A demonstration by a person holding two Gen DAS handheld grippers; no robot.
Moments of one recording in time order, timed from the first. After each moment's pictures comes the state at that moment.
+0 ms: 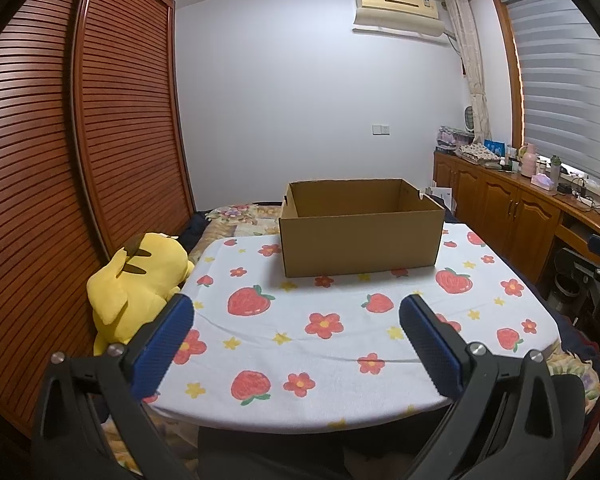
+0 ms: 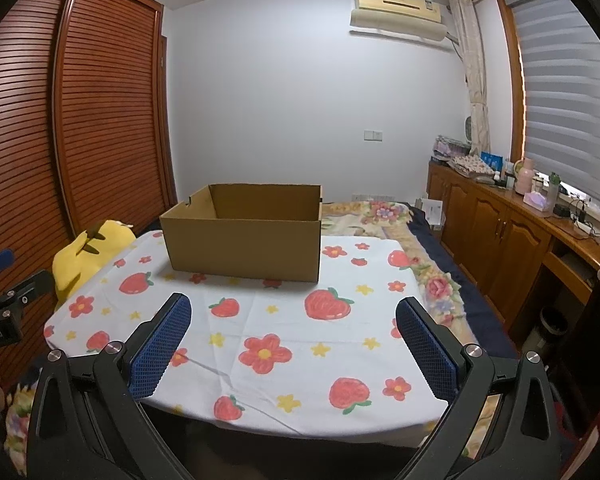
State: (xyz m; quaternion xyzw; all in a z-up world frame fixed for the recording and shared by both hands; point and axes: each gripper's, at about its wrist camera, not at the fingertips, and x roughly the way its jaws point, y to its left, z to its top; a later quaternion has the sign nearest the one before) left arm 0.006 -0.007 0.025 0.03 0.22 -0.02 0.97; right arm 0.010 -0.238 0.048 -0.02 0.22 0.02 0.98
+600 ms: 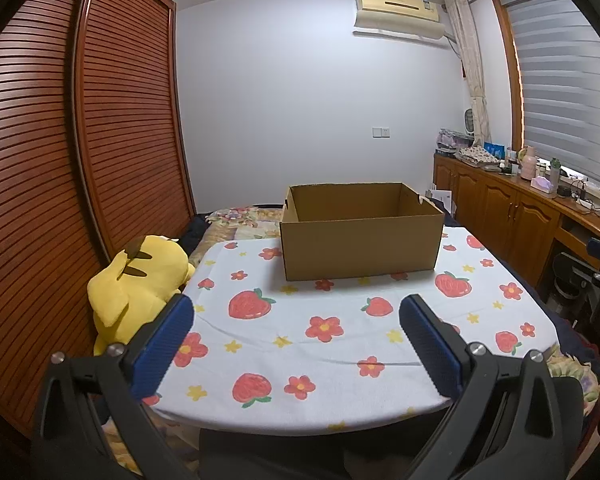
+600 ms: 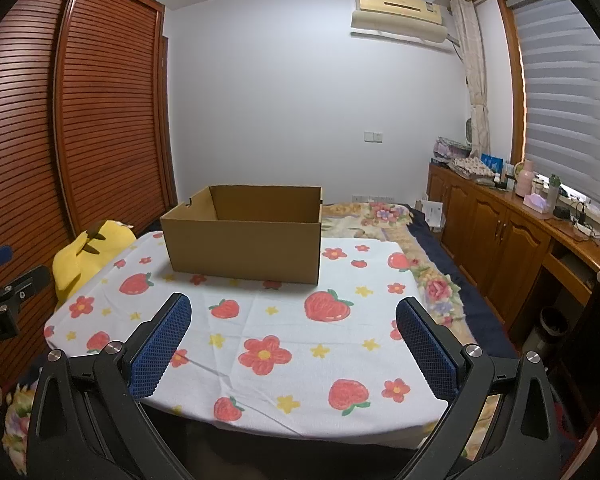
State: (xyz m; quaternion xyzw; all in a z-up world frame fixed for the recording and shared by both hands) left arm 0.004 -0.008 0.030 0.03 0.22 -0.02 0.98; right arm 0.010 -0.238 0.048 -0.02 0.22 0.02 0.98
